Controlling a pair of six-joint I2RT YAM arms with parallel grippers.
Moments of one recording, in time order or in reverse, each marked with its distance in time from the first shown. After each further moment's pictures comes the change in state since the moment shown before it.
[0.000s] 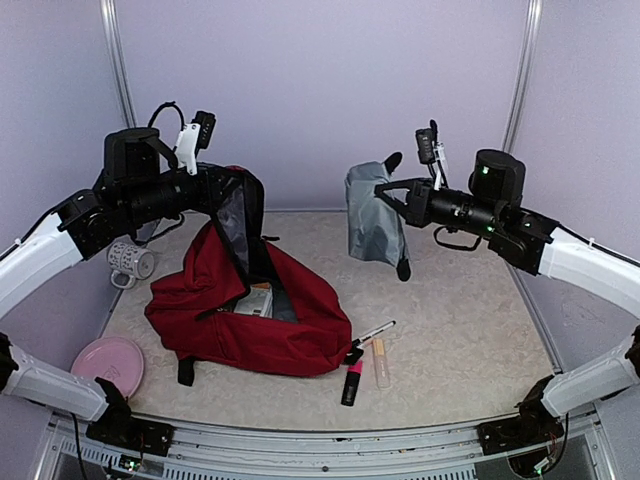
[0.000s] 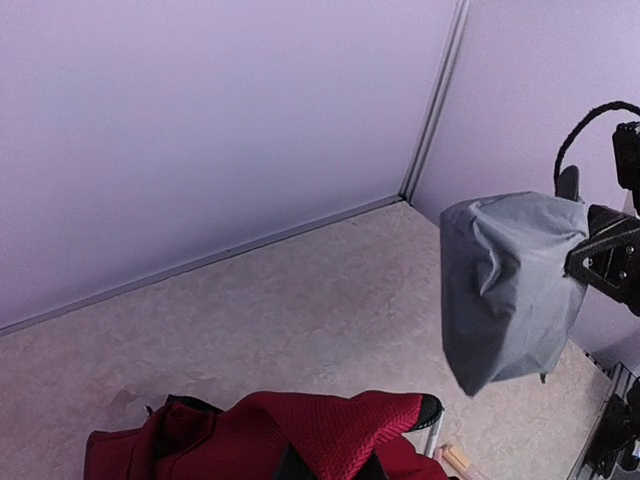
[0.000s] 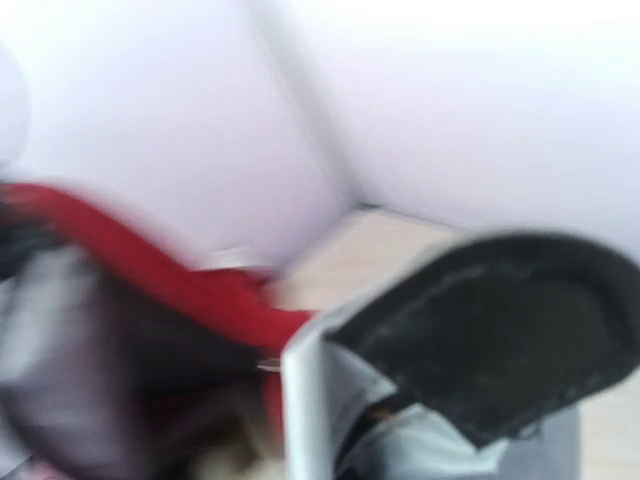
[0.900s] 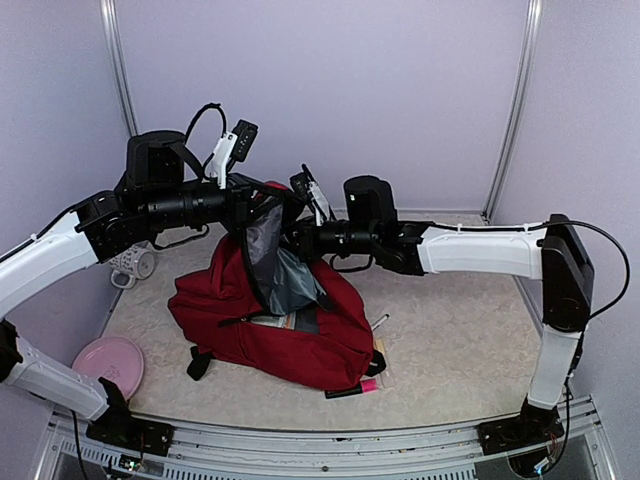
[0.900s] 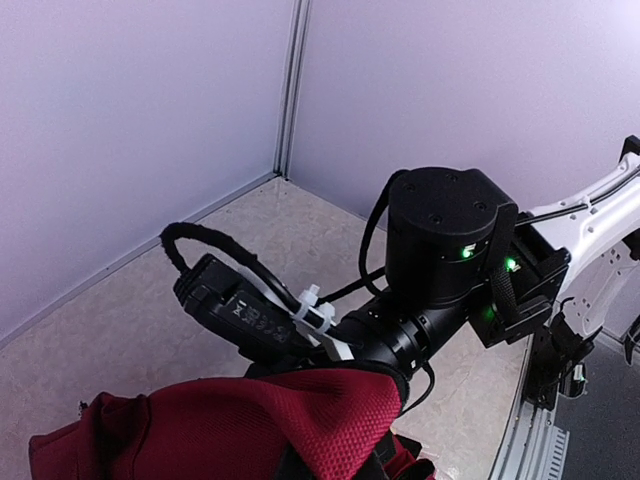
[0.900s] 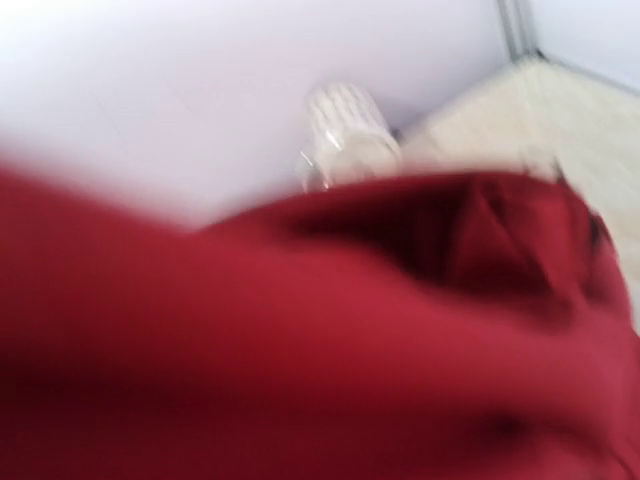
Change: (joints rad) left arm -0.123 0.071 0.018 0.047 0.228 0.066; right arm 0.246 0.600 0.341 0.097 -0.053 -0.056
